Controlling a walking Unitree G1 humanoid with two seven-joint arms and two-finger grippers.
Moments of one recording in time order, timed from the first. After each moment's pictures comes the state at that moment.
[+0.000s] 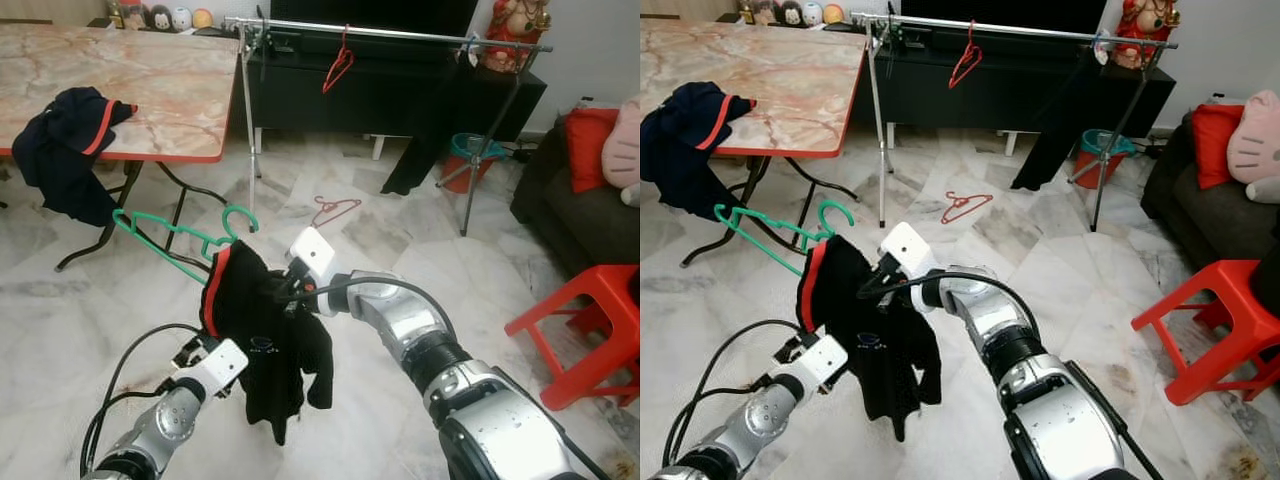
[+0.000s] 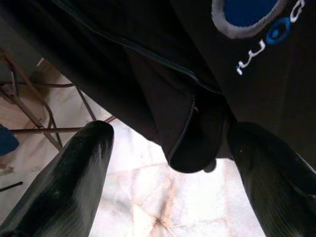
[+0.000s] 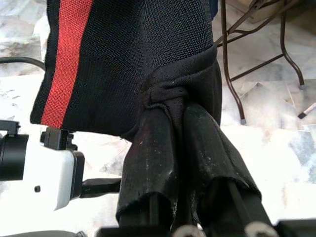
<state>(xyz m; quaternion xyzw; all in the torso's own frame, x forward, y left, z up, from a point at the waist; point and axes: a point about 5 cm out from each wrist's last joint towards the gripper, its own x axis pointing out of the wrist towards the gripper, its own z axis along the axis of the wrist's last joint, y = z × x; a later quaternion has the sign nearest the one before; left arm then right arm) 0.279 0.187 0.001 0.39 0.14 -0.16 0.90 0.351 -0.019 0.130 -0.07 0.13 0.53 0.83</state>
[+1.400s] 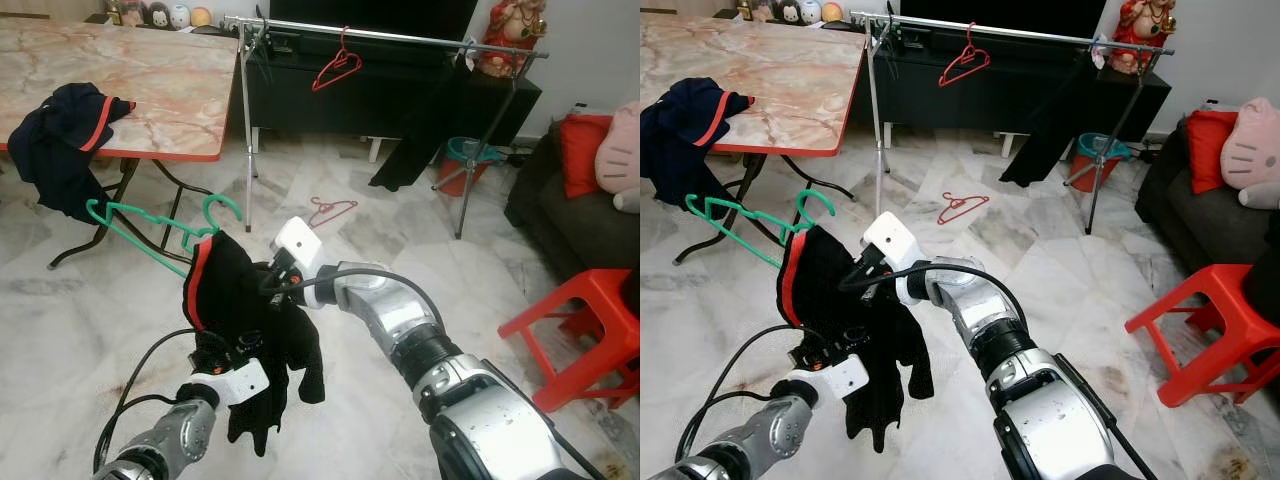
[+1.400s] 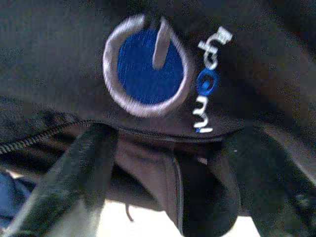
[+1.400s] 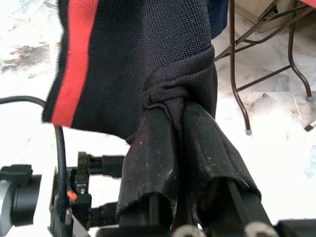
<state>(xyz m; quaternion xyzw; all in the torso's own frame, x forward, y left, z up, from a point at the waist) 0.278 0.153 -0.003 0.53 0.04 -0.16 0.84 0.349 -0.003 0.144 -0.07 0.12 0.55 0.82</state>
